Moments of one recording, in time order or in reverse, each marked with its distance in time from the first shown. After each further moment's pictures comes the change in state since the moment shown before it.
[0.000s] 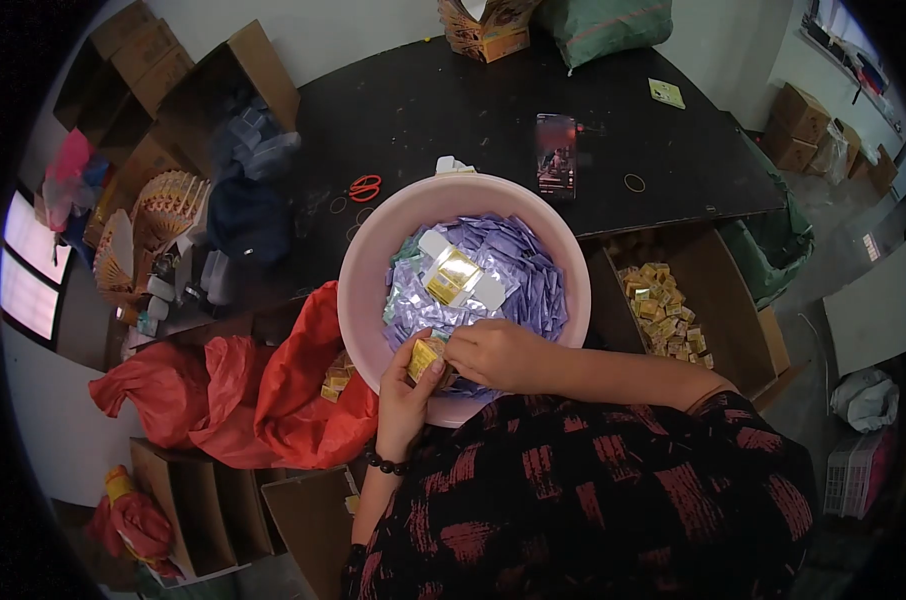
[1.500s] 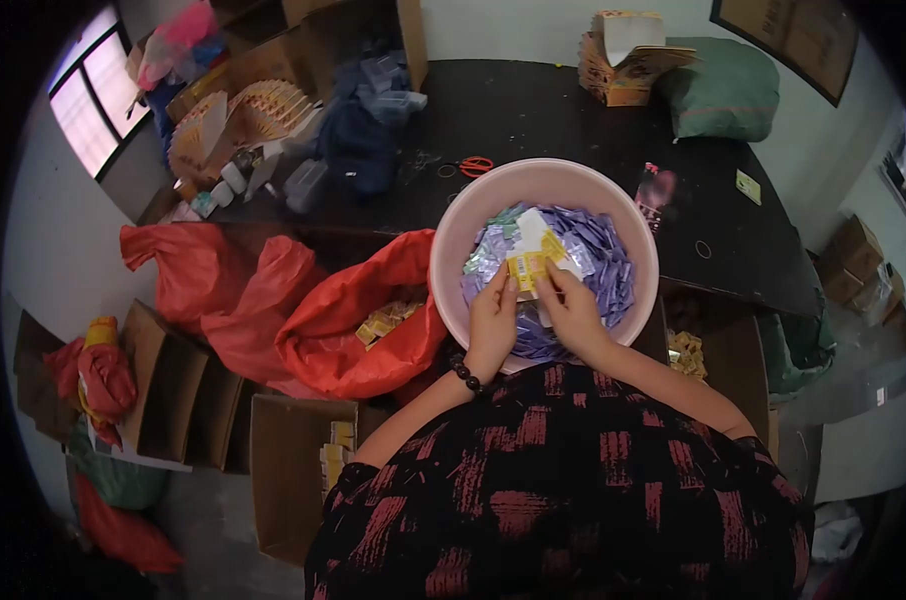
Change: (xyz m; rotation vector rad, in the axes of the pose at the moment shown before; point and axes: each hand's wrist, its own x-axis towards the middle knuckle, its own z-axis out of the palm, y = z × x) left_hand 0.039 -0.038 0.012 0.017 0.264 0.310; right_hand 0.007 0.014 0.037 0.259 0.189 0.594
